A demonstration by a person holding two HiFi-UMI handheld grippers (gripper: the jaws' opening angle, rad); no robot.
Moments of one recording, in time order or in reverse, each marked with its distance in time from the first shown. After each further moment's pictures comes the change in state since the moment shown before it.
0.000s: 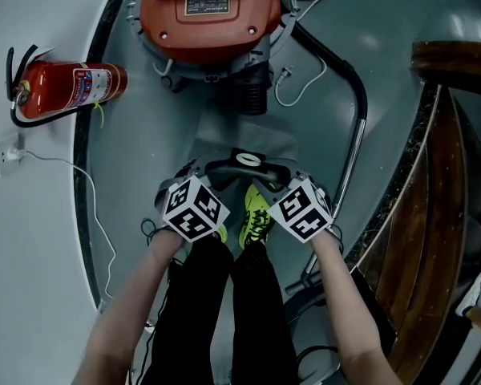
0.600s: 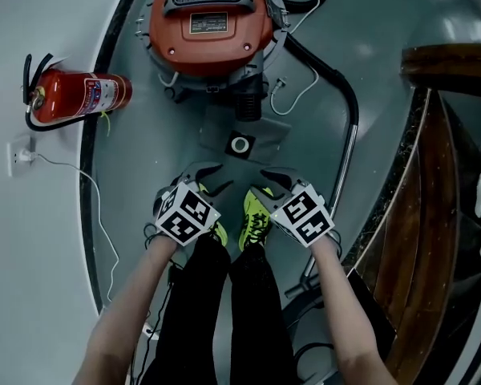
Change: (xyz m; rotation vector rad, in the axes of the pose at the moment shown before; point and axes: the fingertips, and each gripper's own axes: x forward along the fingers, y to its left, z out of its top) left arm -0.032 0.002 0.005 -0.097 -0.062 0.025; right arm -0.030 0.012 0.013 0.115 -0.066 0.020
